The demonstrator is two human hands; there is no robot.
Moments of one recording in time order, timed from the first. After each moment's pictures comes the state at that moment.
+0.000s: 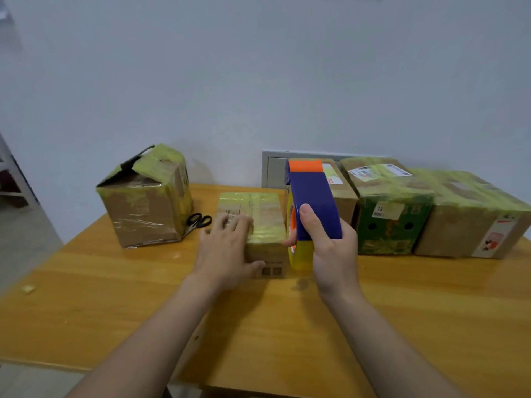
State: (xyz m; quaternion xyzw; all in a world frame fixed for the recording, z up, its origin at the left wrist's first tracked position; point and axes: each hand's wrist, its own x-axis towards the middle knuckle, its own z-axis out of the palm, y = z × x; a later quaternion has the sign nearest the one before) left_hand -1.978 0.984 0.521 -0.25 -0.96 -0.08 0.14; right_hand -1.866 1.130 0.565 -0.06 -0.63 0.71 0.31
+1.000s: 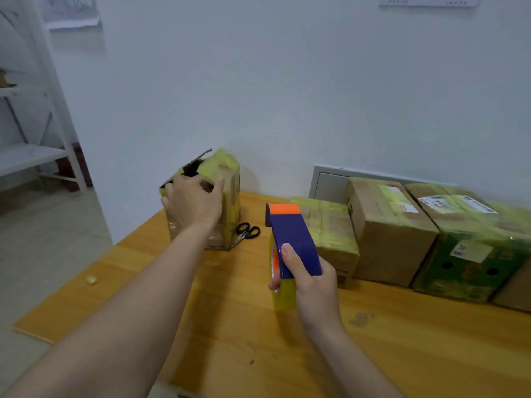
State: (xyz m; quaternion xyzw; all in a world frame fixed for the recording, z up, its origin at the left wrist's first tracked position) left_hand -2.106 0.865 0.566 0.11 -0.87 -0.35 0.34; right_hand -1.923 1.029 0.530 -0.06 -0.65 0.74 0.17
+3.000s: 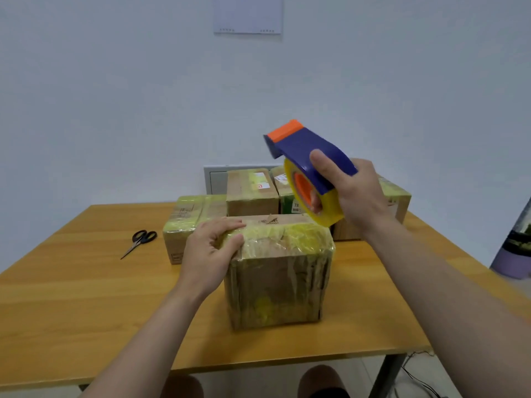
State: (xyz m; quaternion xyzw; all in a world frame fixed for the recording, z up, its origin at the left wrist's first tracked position) left_hand -1.885 1.050 0.549 -0.32 -0.75 -0.55 0.15; right_hand -1.756 1.262 0.670 0.00 -0.74 0.58 0.35
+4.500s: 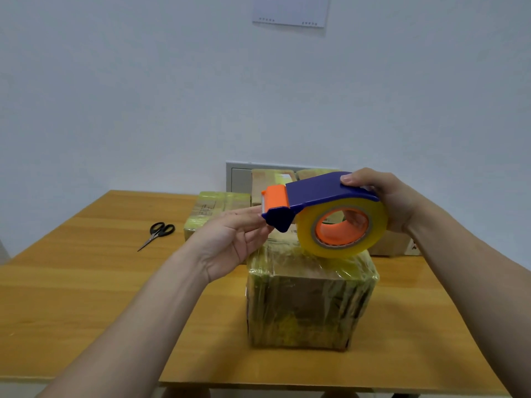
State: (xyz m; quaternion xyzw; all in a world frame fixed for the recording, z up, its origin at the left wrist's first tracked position) left_hand -1.900 1.039 0.616 -0.16 -0.45 -0.81 -0.34; right_hand -1.810 1.292 0.690 0.01 -0.76 0.65 0.00
